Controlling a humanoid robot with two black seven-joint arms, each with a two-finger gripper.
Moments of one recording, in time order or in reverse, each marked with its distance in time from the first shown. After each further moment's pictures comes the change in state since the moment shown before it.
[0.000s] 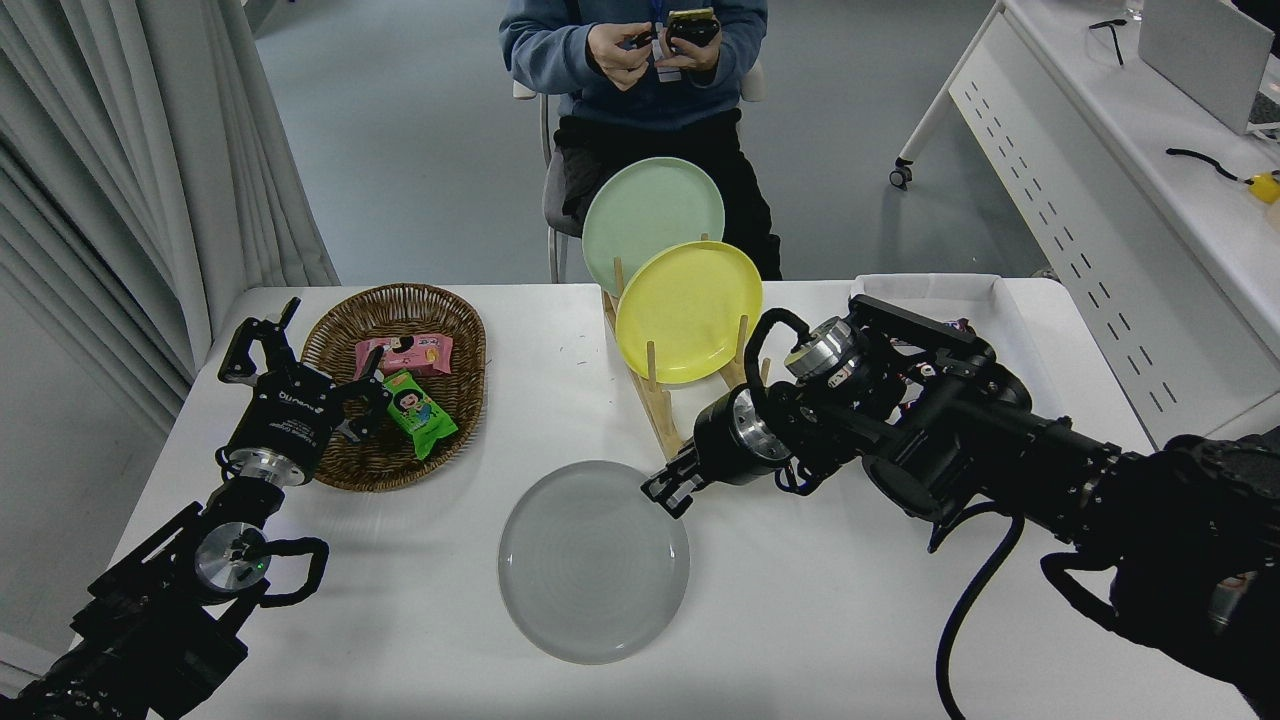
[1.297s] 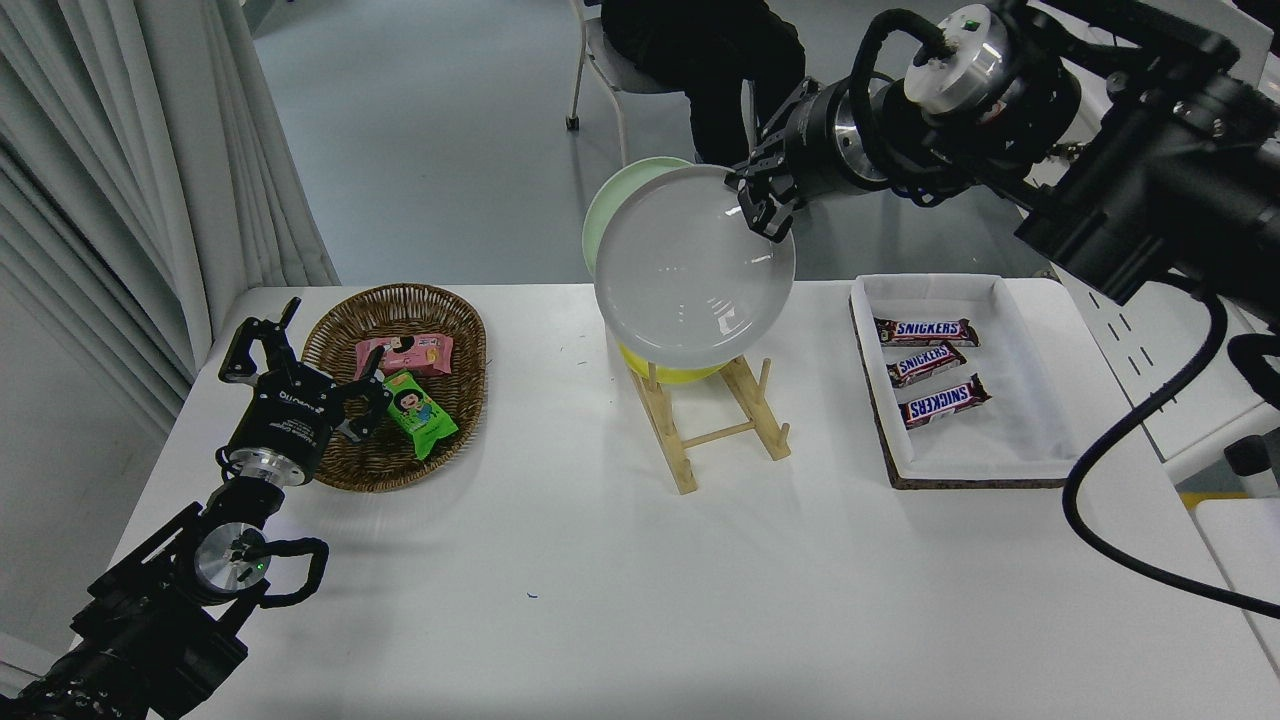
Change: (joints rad) left arm 0.000 0.000 0.000 0.000 0.000 0.000 0.000; right arm 0.431 -0.246 -0.006 0.202 -0.229 0.045 -0.006
